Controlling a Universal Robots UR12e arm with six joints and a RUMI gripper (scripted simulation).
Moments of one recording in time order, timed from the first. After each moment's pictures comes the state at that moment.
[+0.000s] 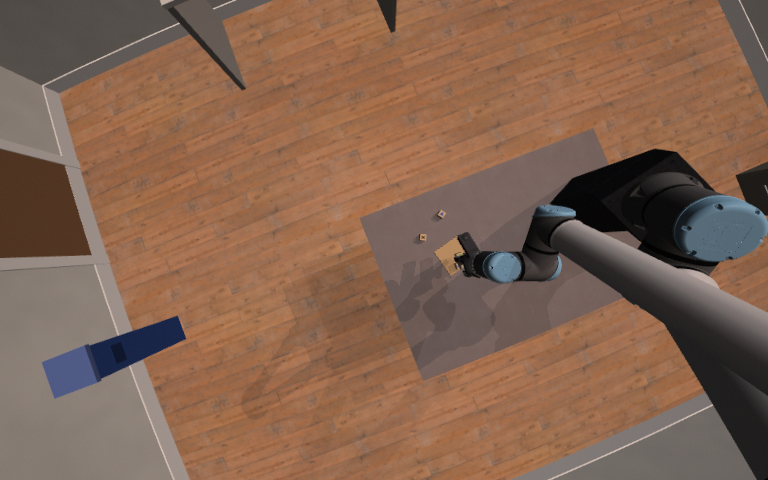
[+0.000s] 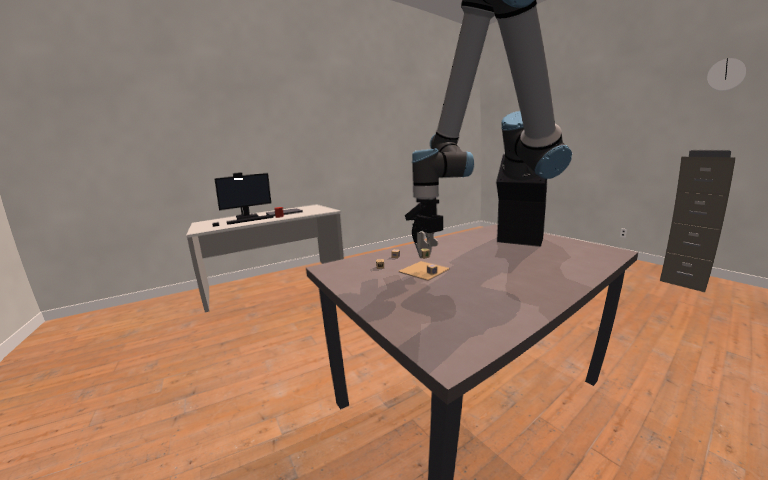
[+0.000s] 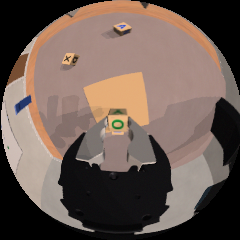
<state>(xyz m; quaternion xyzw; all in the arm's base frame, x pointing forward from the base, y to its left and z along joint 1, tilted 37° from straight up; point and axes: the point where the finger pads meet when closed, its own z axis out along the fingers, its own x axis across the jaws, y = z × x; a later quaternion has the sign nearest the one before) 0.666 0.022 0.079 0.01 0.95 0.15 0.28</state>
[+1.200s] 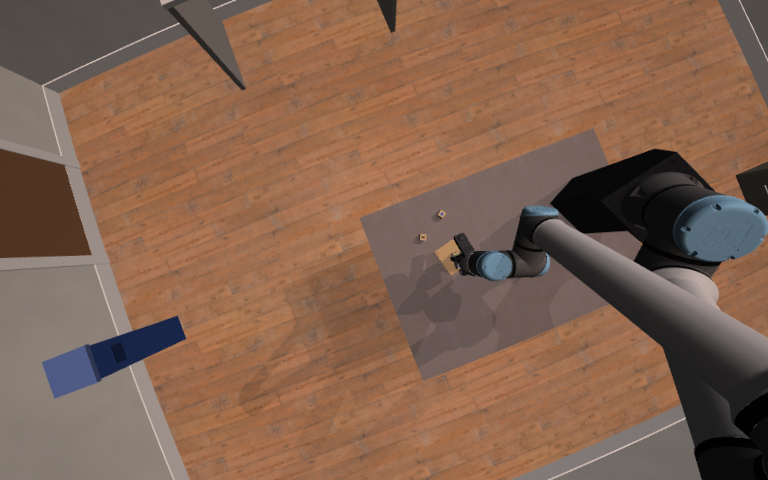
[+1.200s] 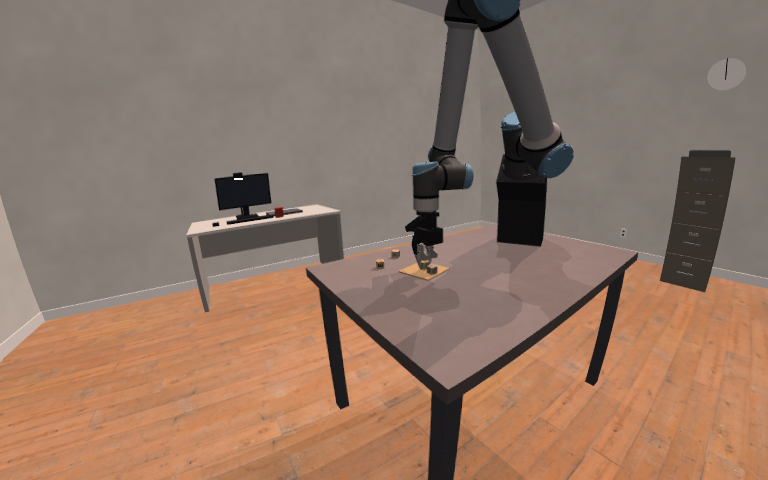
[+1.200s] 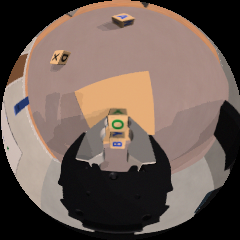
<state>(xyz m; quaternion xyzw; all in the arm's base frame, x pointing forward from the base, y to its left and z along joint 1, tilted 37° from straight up) 0.691 0.034 0.044 0.01 0.95 0.15 0.28</state>
